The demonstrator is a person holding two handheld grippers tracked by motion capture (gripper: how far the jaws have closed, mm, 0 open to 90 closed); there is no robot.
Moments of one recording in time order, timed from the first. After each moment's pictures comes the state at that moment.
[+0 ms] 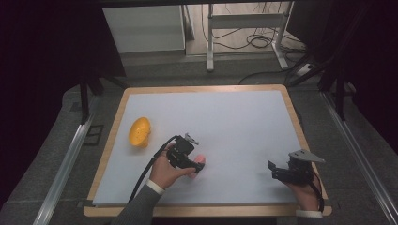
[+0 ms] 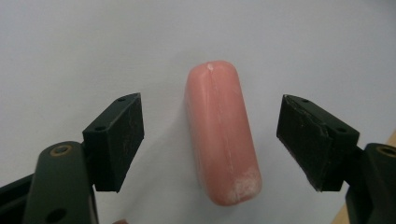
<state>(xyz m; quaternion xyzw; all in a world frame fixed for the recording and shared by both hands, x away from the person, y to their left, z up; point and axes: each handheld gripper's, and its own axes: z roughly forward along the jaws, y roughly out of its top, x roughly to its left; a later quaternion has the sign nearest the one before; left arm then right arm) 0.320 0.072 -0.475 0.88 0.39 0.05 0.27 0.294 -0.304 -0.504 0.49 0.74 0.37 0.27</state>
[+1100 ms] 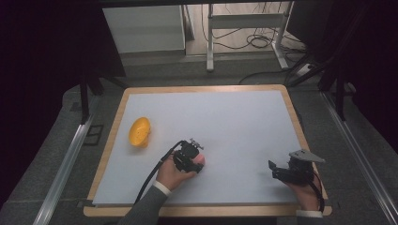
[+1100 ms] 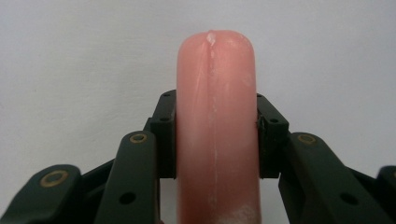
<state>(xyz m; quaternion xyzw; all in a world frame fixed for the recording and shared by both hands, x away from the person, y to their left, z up) 0.324 0.059 -0.501 0.88 0.42 0.05 0.23 0.294 -0.306 -0.504 0.49 0.74 0.36 0.27</state>
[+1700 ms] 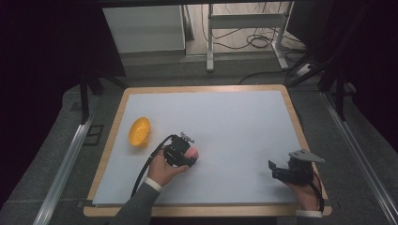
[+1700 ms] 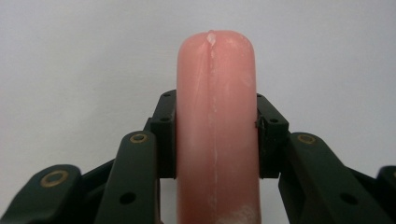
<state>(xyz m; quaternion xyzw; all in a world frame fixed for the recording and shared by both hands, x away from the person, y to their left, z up) 0.328 0.088 -0.481 0.86 0.43 0.06 0.26 0.295 -0.305 -0.505 0.49 0.74 0.36 0.27</state>
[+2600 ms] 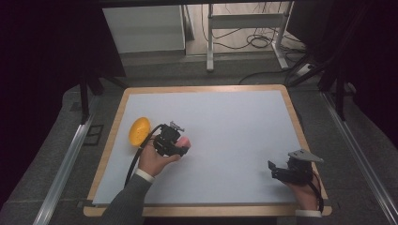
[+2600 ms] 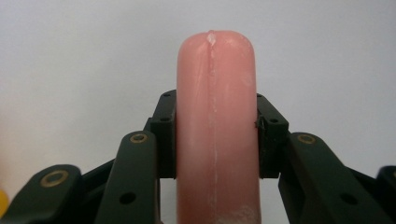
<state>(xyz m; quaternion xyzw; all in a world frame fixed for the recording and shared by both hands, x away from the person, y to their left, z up) 0.343 0.116 -0.454 0.85 0.44 0.09 0.27 0.296 -0.304 -0.508 0.50 0.74 0.35 0.27</state>
